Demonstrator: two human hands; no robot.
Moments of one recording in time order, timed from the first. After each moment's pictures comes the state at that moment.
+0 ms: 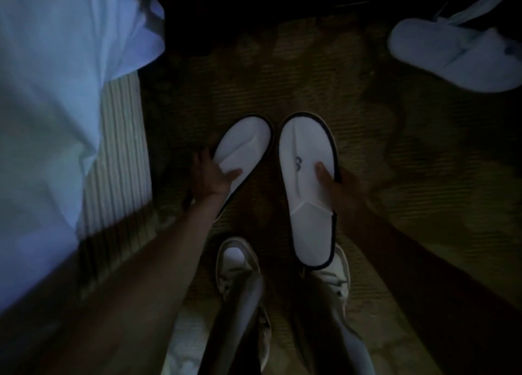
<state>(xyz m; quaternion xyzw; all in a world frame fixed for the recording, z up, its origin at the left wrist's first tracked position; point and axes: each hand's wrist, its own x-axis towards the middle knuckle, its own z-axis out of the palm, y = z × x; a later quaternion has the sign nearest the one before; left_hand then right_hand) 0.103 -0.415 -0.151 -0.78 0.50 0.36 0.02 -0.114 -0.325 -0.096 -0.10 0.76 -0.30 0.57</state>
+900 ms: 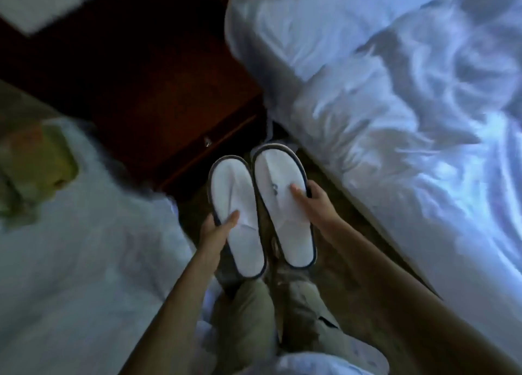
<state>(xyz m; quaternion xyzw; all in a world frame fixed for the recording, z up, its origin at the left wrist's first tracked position) 0.001 -0.369 0.490 -0.61 0.46 0.64 -0.01 -0.183 -0.237 0.514 -0.03 0.79 -0.42 0.44</state>
